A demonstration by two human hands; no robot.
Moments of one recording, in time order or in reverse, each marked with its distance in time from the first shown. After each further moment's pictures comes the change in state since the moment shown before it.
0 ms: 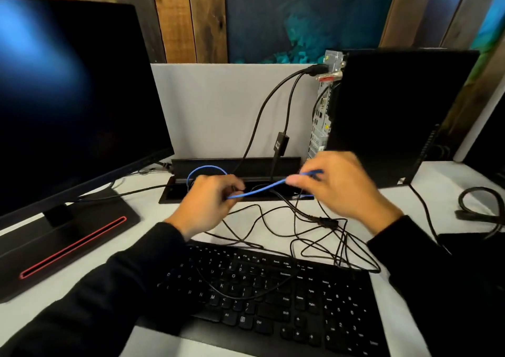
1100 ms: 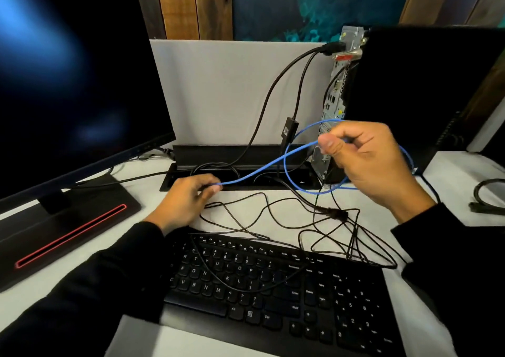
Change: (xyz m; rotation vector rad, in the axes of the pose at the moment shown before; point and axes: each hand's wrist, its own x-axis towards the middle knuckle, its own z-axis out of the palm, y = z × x) left_hand -0.022 -0.082 0.014 -0.080 -0.058 -0.115; right_hand 0.003 -0.001 -0.004 0.623 0.162 -0.031
